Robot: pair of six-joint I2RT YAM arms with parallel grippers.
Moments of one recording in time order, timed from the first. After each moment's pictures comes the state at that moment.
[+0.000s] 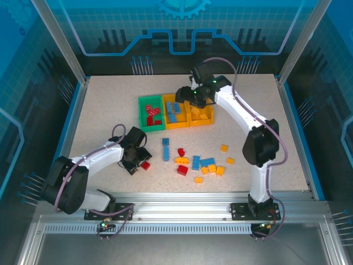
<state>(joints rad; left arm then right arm) -0.39 1.38 0.68 -0.67 0.09 -1.21 0.48 1.98 1.91 -0.90 -0.23 0.61</state>
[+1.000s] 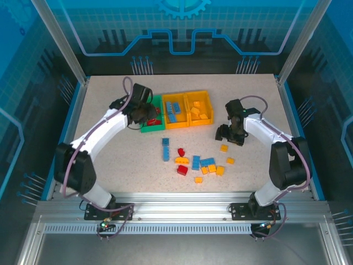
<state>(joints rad) -0.34 1.63 1.37 -0.71 -0.05 -0.74 0.25 1.62 1.11 -0.89 -0.08 0.51</state>
